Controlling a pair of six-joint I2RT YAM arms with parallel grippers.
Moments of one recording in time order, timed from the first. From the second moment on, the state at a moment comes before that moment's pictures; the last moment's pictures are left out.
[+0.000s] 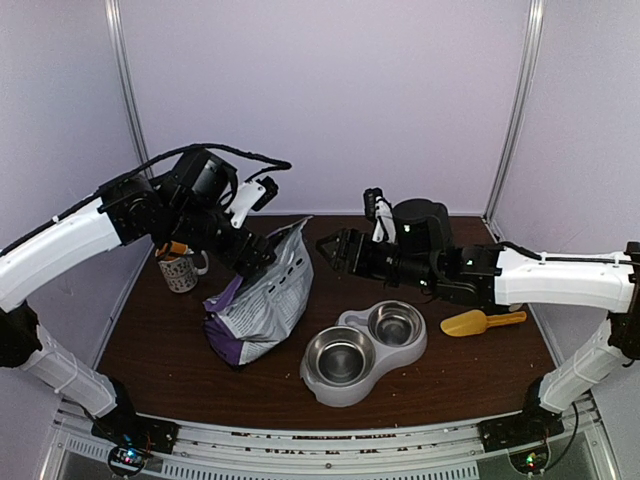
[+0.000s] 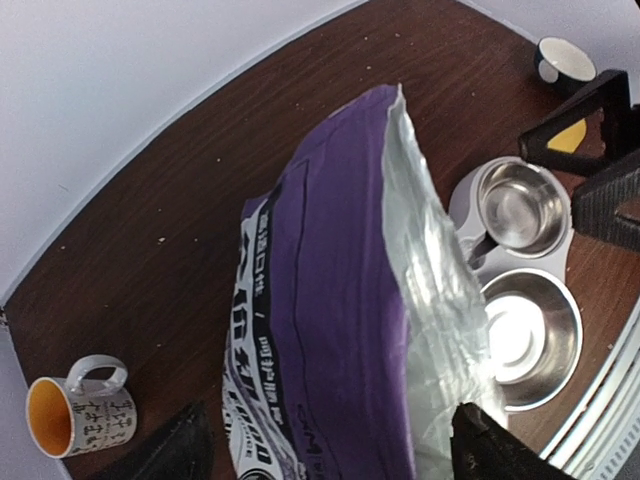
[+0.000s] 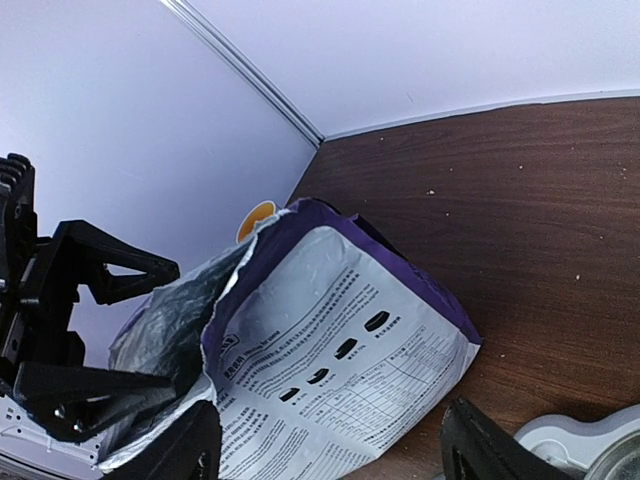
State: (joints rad) left arm -0.88 1.40 1.48 -0.85 -0.14 -0.05; right arm 1.00 1.45 1.11 0.05 0.16 0.76
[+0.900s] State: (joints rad) left arm -0.89 1.39 1.51 -0.94 -0.23 -0.08; right arm 1.07 1.70 1.33 0.17 0.04 0.80
